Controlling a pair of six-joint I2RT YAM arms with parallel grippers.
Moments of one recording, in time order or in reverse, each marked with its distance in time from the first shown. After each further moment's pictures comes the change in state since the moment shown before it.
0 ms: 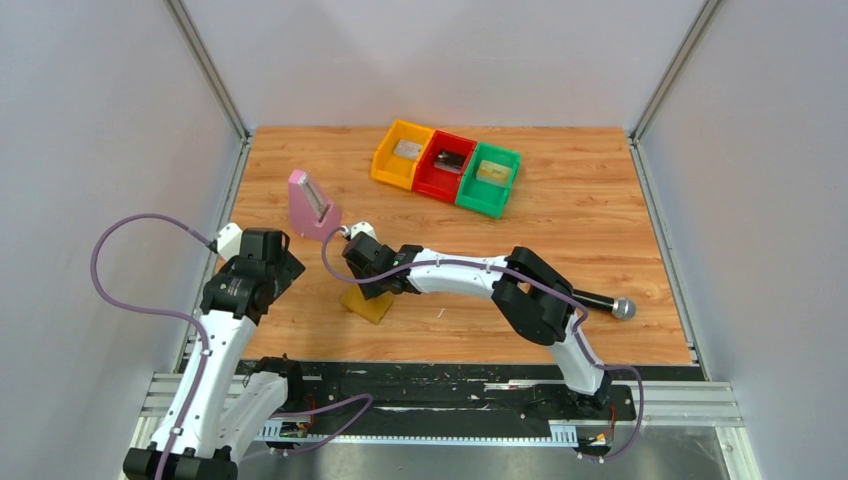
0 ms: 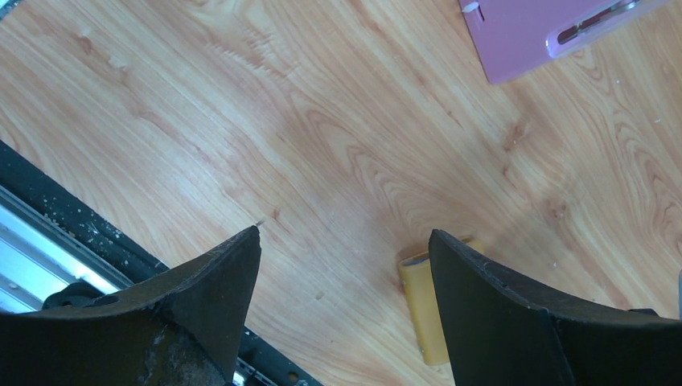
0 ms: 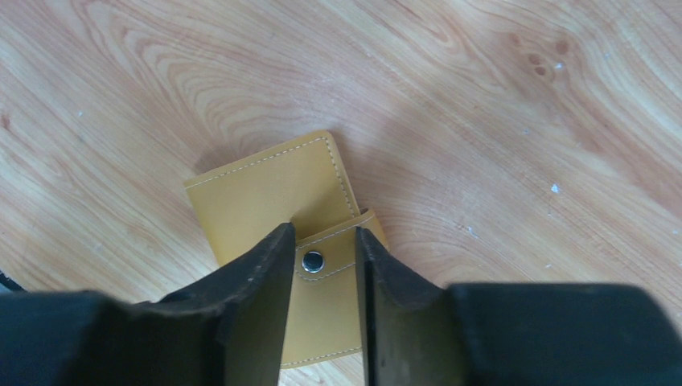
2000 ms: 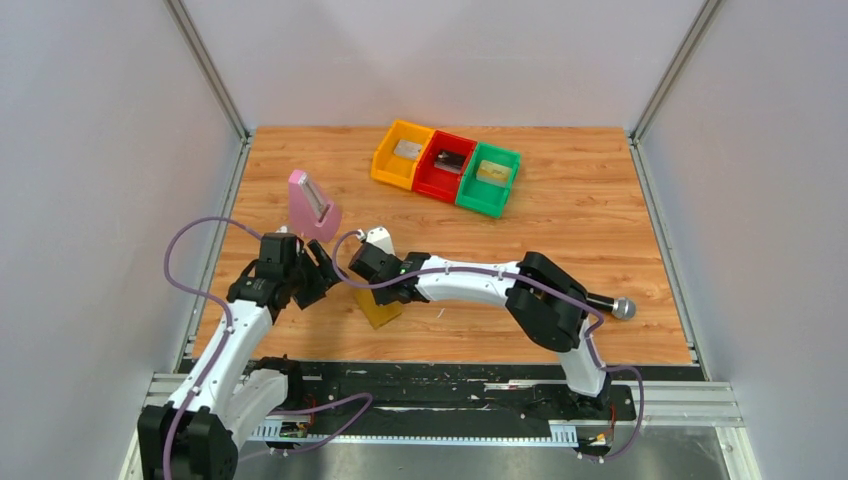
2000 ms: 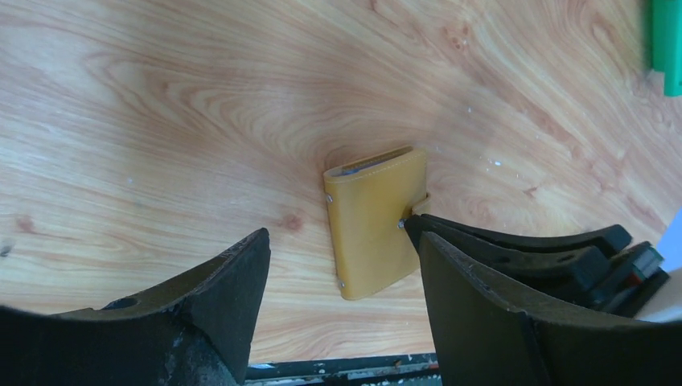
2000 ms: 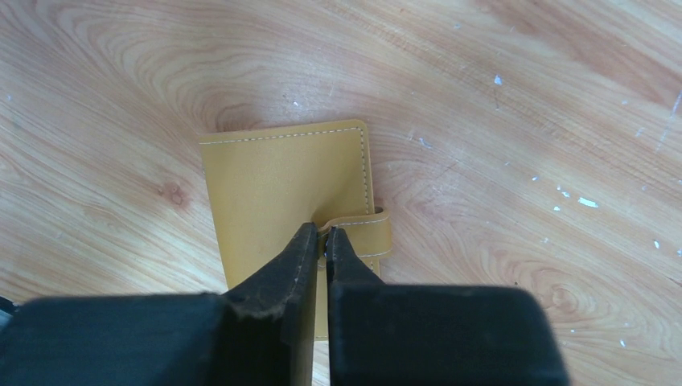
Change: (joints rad) left arm 0.004 0.086 -0.229 0.361 0.562 0.096; right arm 0.029 -0.077 -0.088 -0.084 0.122 0.156
